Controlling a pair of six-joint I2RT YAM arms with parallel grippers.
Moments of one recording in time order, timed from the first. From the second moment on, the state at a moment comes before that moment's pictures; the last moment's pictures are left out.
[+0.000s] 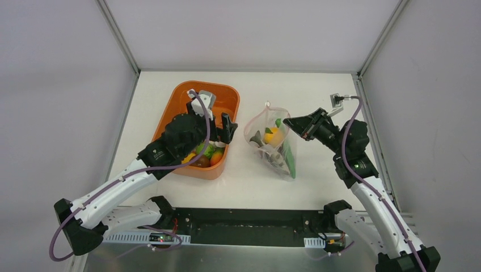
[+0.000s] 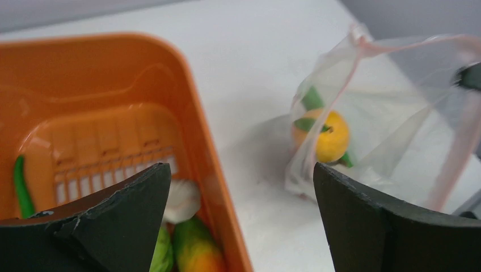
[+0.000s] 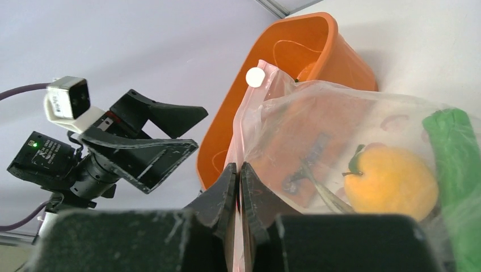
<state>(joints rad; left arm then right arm) -0.82 0.96 0.97 -0.17 -0.23 -0.26 0.32 0.76 0.71 0.05 -0.48 0.94</state>
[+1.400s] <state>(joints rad) -0.43 1.54 1.08 -0.78 0.00 -0.35 0.32 1.02 0.68 0.22 -0.47 0.53</state>
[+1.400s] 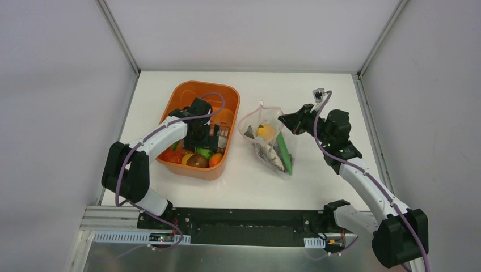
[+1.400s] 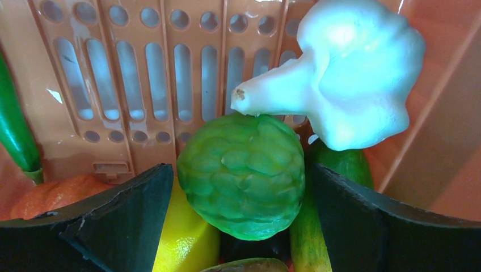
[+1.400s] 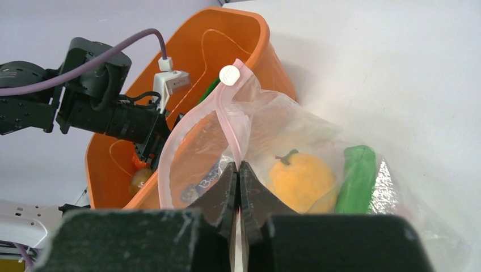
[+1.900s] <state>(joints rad) -0.43 1.34 0.99 -0.74 0.00 -0.38 0.32 0.91 0.68 0.20 -0.48 0.64</state>
